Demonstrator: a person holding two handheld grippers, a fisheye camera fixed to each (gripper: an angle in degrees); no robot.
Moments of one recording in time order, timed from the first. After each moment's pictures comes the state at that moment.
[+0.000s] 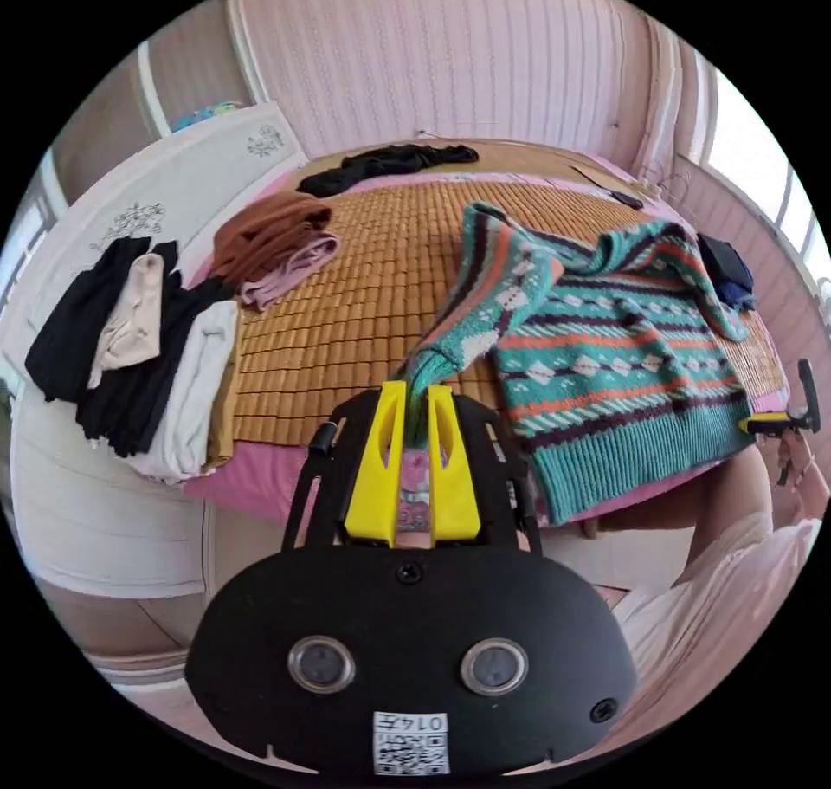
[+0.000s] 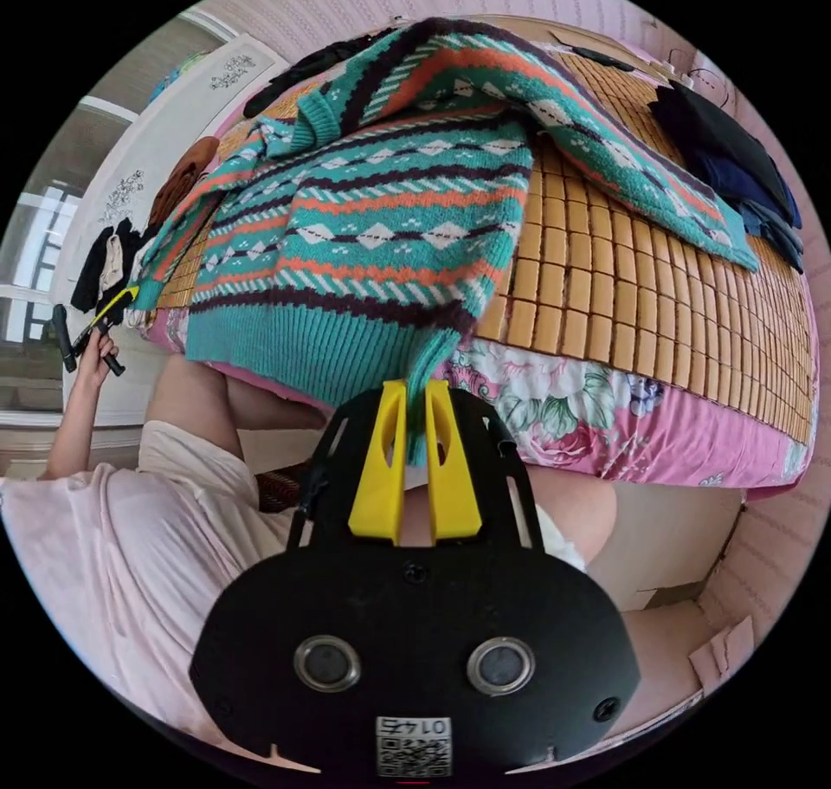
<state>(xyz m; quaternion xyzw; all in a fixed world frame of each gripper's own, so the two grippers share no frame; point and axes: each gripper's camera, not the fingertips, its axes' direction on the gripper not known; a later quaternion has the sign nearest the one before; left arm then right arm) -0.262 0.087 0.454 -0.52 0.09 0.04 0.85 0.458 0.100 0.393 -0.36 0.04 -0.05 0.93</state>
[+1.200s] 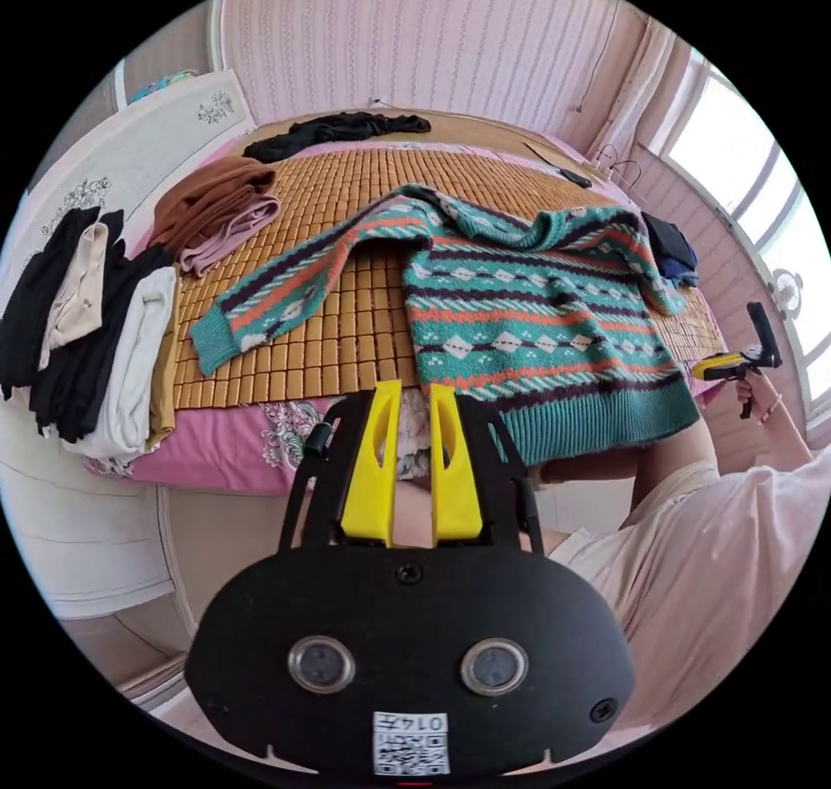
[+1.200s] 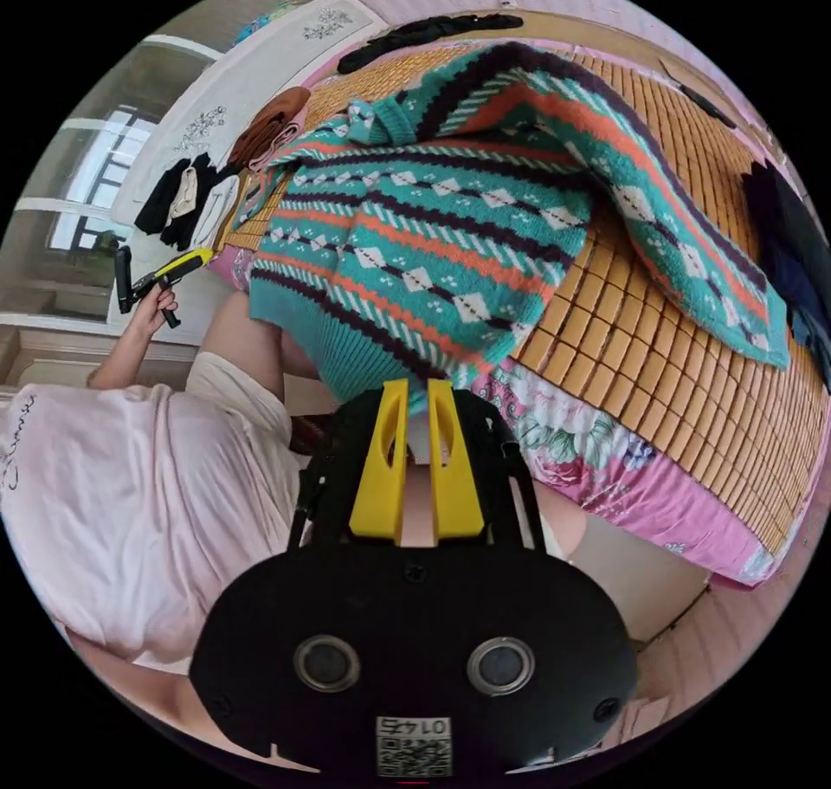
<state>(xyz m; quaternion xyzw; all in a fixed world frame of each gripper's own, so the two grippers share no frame) -0.286 0.048 0.411 -0.56 0.24 0.02 0.79 0.415 0.056 0.358 -0.37 0.00 -0.16 0.91</state>
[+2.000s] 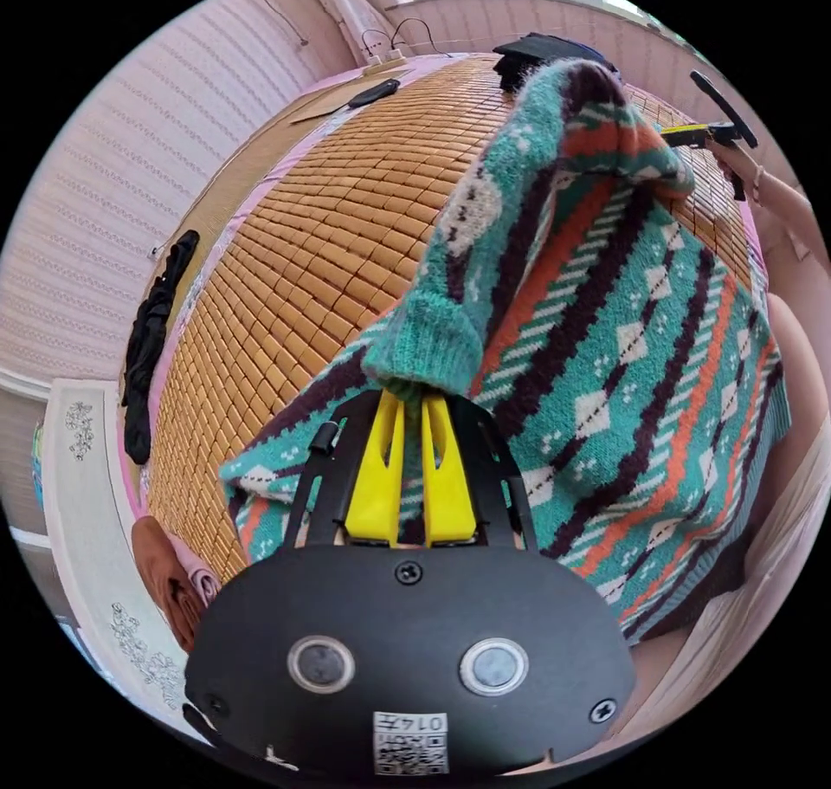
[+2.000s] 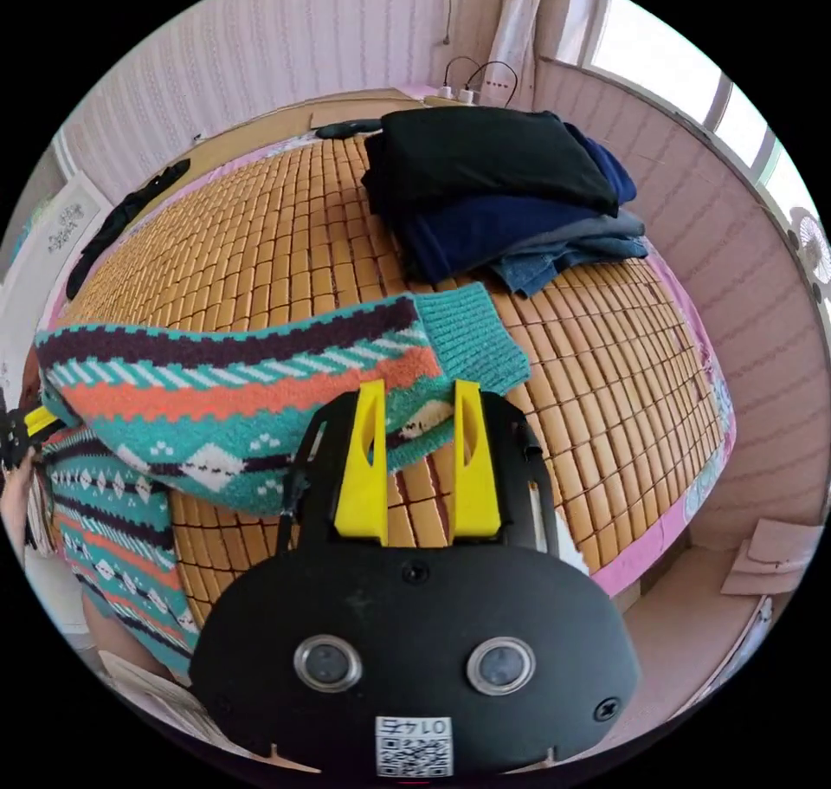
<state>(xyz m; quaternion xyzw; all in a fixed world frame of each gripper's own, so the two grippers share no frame) 0.042 0.066 0.608 -0.46 0.38 0.40 0.69 0.587 0.035 0.418 -0.17 0.31 0.07 0.93</state>
